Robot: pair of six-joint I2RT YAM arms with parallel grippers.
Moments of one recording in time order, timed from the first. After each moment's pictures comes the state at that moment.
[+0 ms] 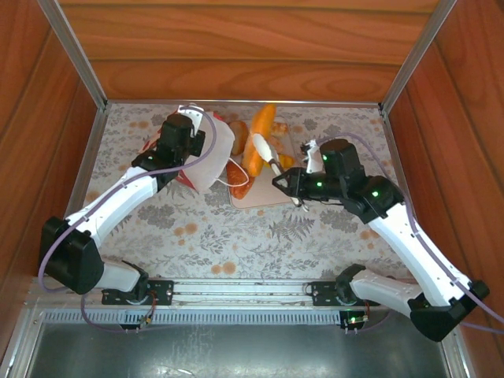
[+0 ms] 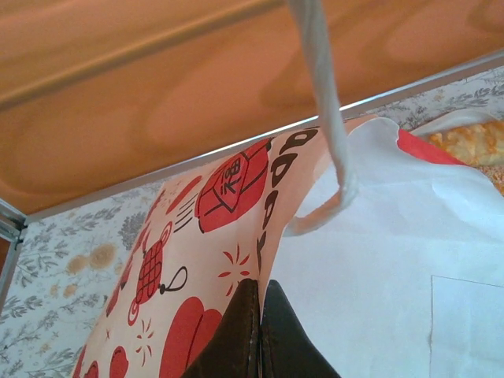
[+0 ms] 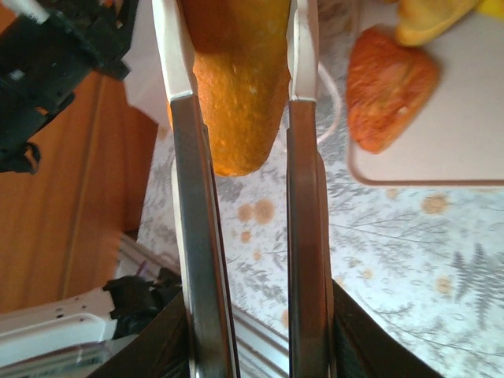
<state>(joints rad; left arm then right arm) -0.49 1.38 1.12 -0.19 -0.33 0.04 0.65 1.02 1.21 -0.87 -0.34 0.69</state>
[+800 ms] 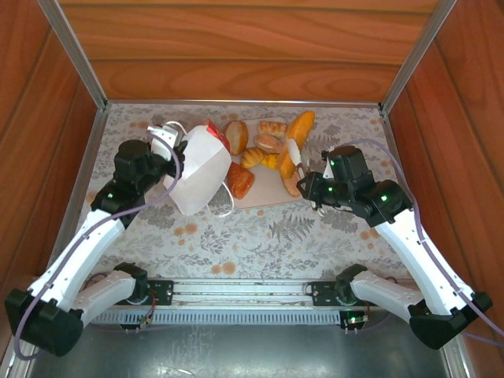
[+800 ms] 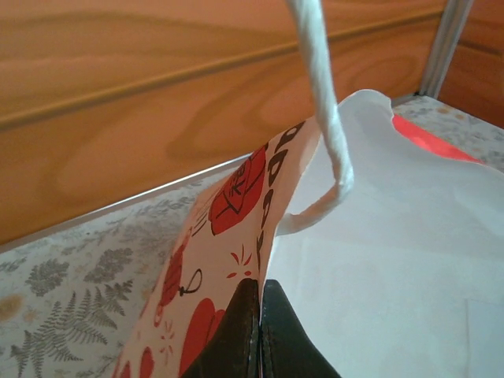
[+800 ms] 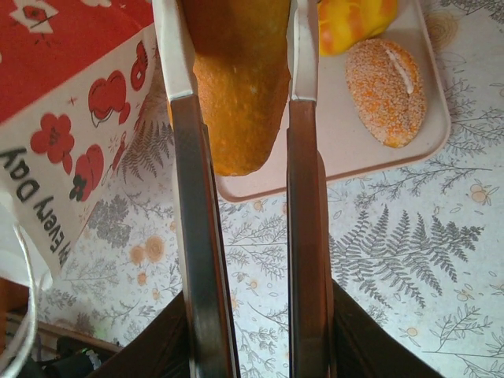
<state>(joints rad) -0.40 0.92 0.83 -0.15 0.13 0.07 0.58 0.98 1.18 -1.02 -0.09 0.68</state>
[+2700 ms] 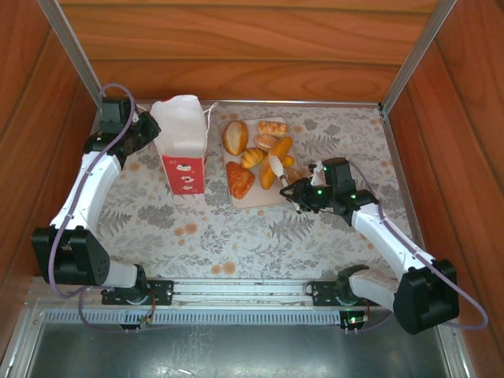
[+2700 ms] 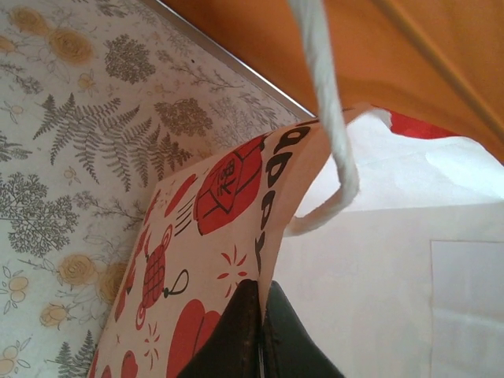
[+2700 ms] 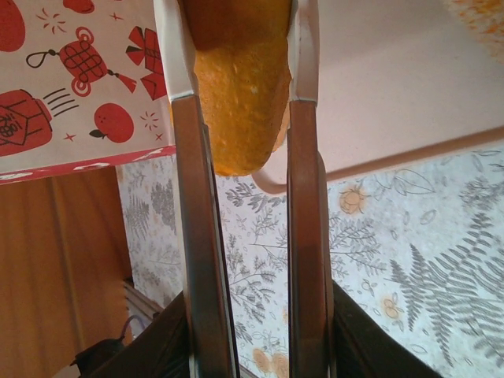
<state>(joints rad) -0.06 1.40 1.27 -0.51 0.18 -0.70 0.36 1.13 0.71 -0.40 -0.60 0.79</state>
